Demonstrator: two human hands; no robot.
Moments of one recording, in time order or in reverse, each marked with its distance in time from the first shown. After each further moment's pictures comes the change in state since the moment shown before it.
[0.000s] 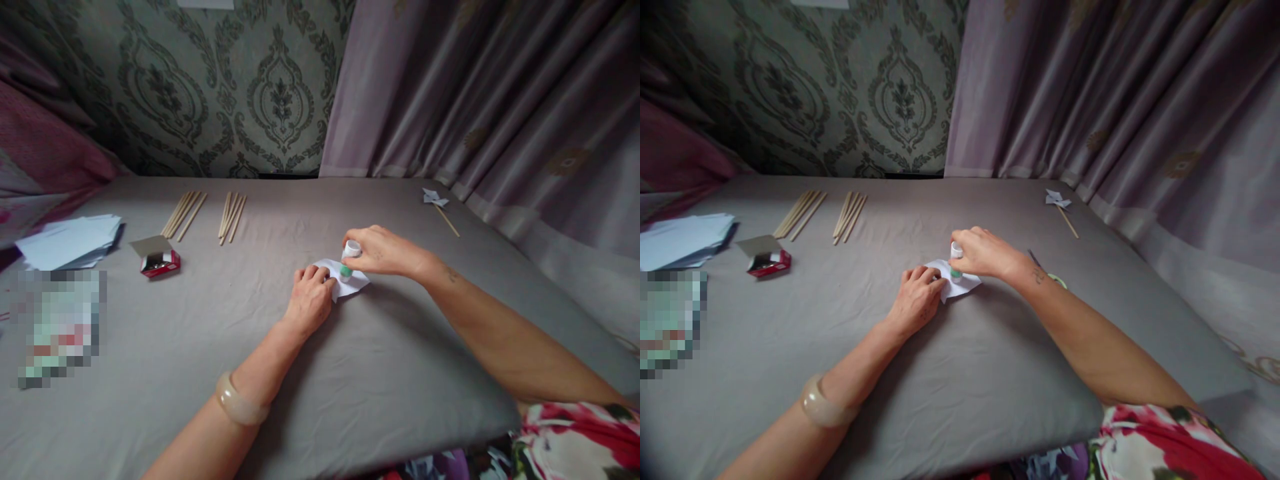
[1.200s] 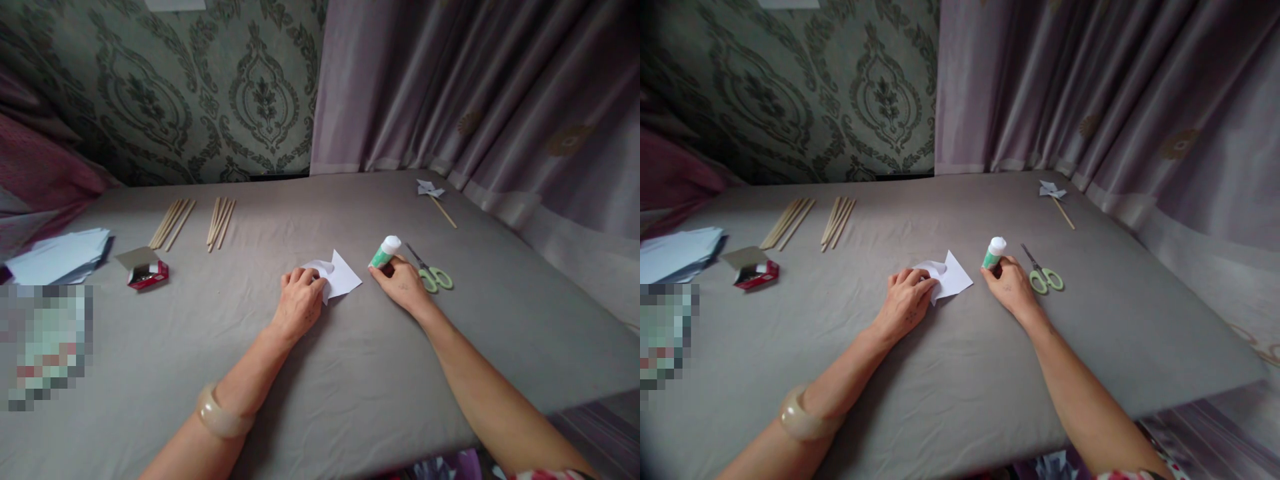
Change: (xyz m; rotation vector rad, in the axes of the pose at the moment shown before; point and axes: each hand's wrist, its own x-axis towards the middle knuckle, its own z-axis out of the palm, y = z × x) left_hand 0.000 -0.002 0.002 -0.076 0.022 -0.026; right_hand -0.057 0.076 0.104 0.255 0.449 0.478
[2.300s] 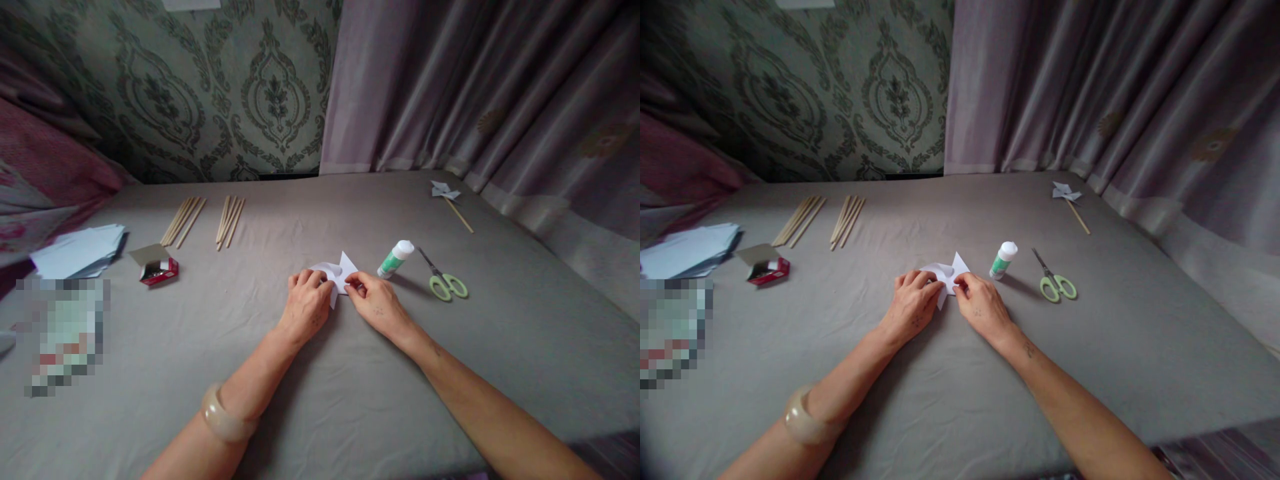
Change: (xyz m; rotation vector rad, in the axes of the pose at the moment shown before) left_hand 0.000 0.000 0.003 0.025 0.027 0.004; right_hand -0.024 -0.062 0.025 0.238 -0.128 -0.184
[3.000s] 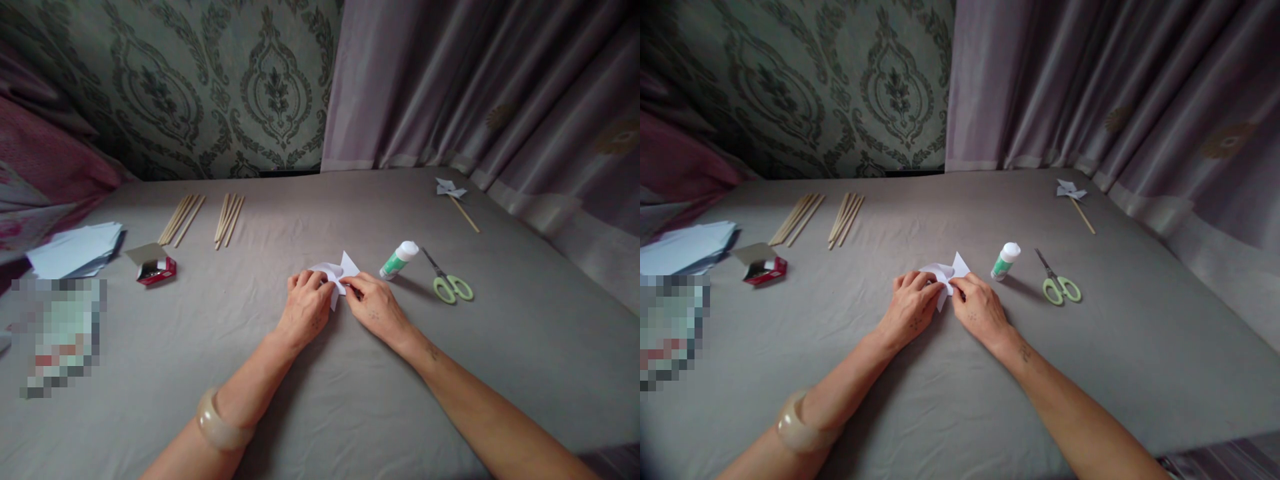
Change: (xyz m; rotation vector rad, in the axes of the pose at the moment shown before) left_hand 0.000 0.002 -0.002 -0.024 -0.007 -0.007; right_hand 0.000 0.000 0.004 -0.073 -0.052 -0.092
